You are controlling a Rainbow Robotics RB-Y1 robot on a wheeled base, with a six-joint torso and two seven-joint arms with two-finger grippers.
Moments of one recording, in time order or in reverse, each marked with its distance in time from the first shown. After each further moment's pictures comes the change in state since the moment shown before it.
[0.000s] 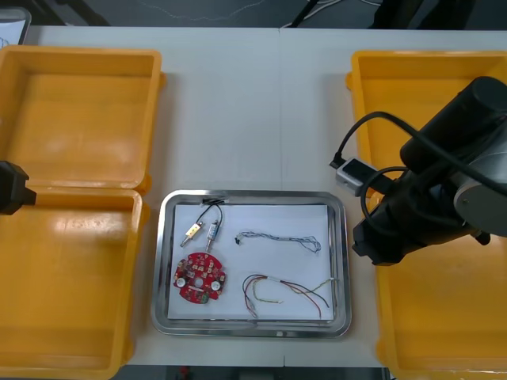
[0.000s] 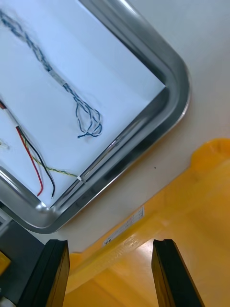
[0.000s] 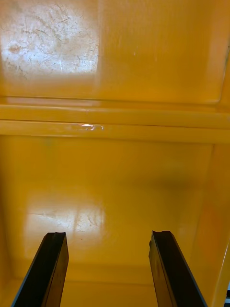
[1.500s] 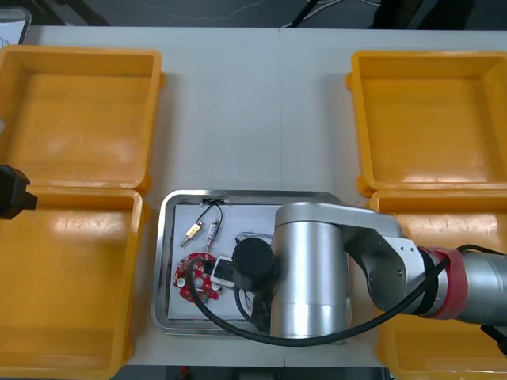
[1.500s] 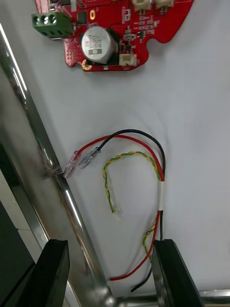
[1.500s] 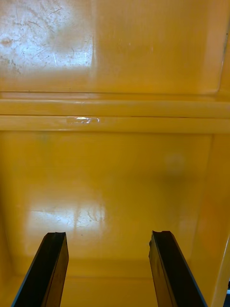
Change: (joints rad) right arm -0.248 0.315 0.714 0.169 0.334 -0.091 0.005; left arm 0.006 0.000 0.001 -0.002 0.015 0.010 -0.020
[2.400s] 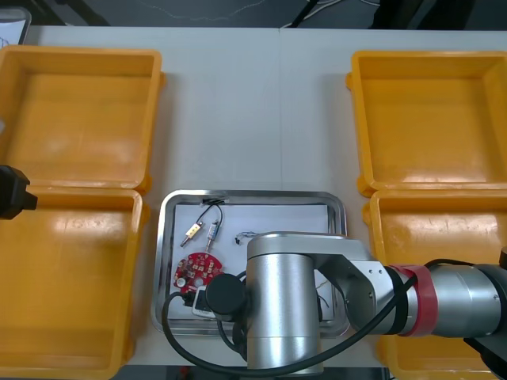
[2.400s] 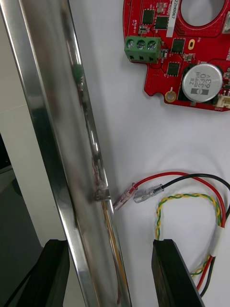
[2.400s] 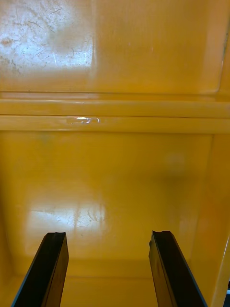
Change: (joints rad) right arm 0.000 0.082 0.091 0.070 0.027 -0.038 0.050; left arm 0.000 0.000 0.000 0.000 0.000 0.000 0.000
